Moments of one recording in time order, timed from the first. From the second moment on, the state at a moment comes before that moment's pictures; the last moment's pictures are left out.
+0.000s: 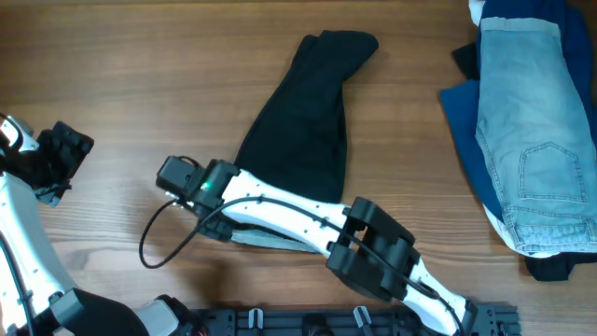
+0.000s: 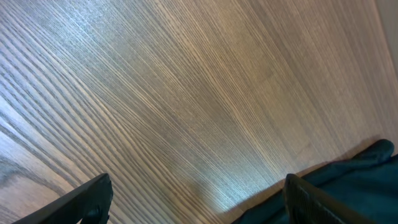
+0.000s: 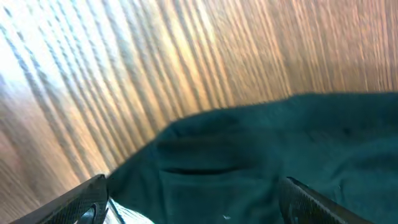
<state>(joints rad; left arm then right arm) 0.66 1.44 1.28 -1.01 0.29 -0.34 1.12 2.27 1.90 -1.04 0.10 -0.11</state>
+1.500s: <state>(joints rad) 0.64 1.45 1.28 -1.09 0.37 -0.27 0.69 1.74 1.93 -1.30 0.11 0.19</state>
